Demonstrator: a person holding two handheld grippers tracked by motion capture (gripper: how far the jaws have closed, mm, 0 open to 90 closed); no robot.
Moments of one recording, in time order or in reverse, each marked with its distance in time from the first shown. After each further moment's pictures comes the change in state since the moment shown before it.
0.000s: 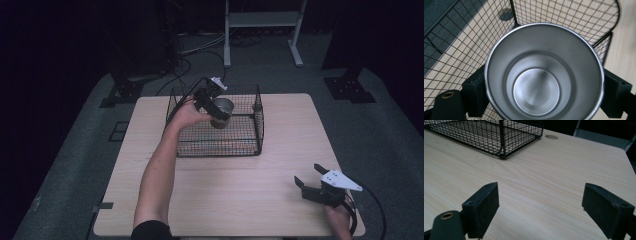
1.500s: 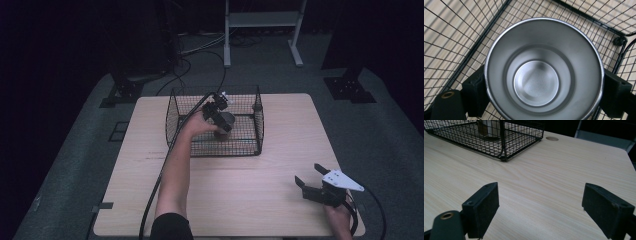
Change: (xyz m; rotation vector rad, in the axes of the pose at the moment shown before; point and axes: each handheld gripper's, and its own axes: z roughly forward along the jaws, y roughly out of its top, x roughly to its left) left arm 0.016 -0.023 0.081 0.161 -0.003 -0.078; right arm -0.002 -0.001 -0.001 -0.015 0.013 0.012
